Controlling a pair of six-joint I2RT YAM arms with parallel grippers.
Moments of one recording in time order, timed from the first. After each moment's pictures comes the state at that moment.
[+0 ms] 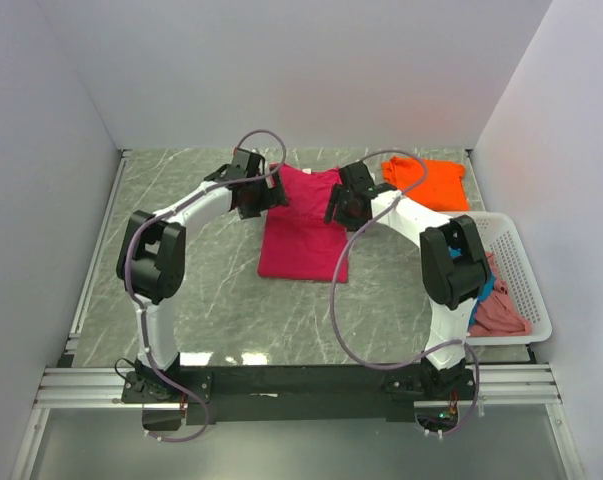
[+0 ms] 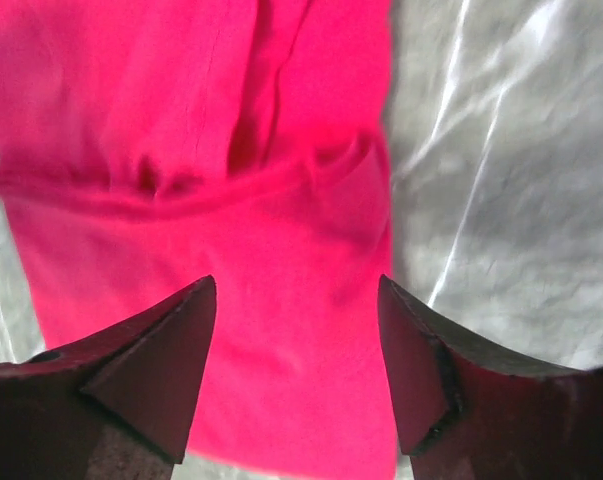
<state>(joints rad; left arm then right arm) -0.40 1.99 1.54 -0.39 0.09 -0.65 0.42 1.93 1.41 -0.47 0.07 0.64</state>
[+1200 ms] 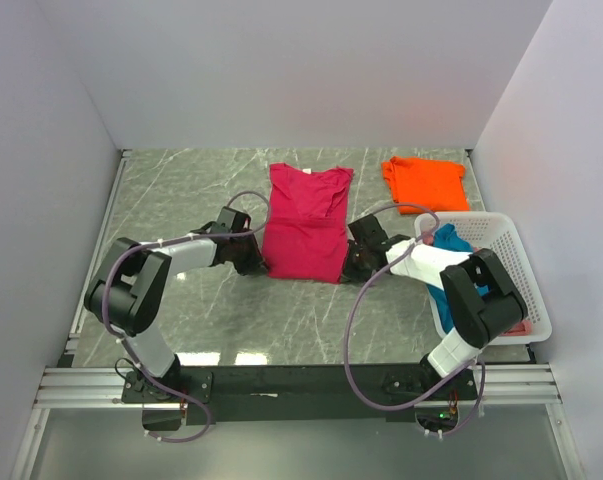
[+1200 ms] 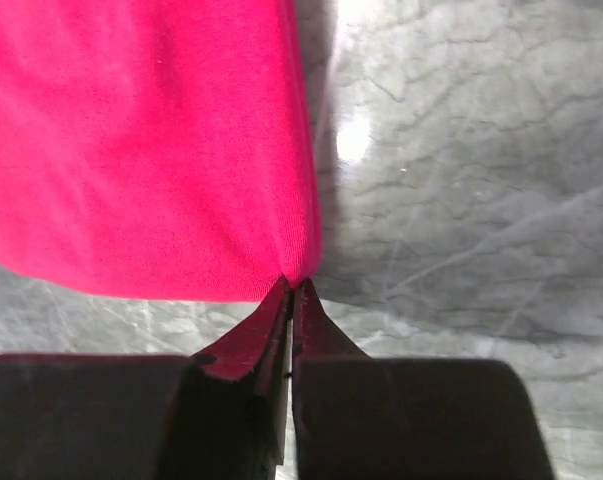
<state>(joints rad) -0.43 1.71 0.88 -0.17 0.26 -0.81 0.49 1.61 0.82 -0.31 -0.09 0.78</state>
